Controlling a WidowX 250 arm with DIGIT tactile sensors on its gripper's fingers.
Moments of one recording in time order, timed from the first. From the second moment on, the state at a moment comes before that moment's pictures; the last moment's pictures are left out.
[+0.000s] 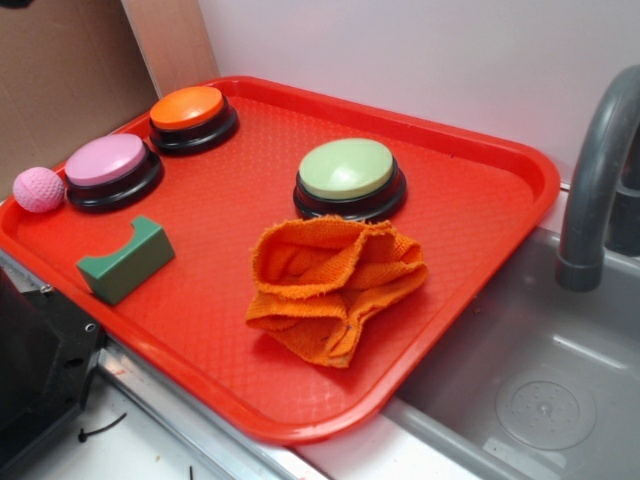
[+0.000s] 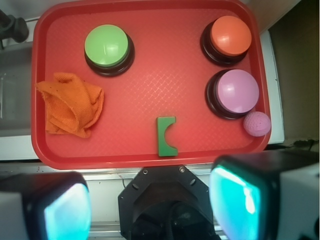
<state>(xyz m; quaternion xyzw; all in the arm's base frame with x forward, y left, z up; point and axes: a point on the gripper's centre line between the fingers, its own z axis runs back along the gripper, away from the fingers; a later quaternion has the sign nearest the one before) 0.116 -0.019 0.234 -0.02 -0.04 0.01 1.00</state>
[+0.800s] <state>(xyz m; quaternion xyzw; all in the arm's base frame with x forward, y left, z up) 0.161 -0.056 0.179 0.01 -0.08 -0.13 0.99</state>
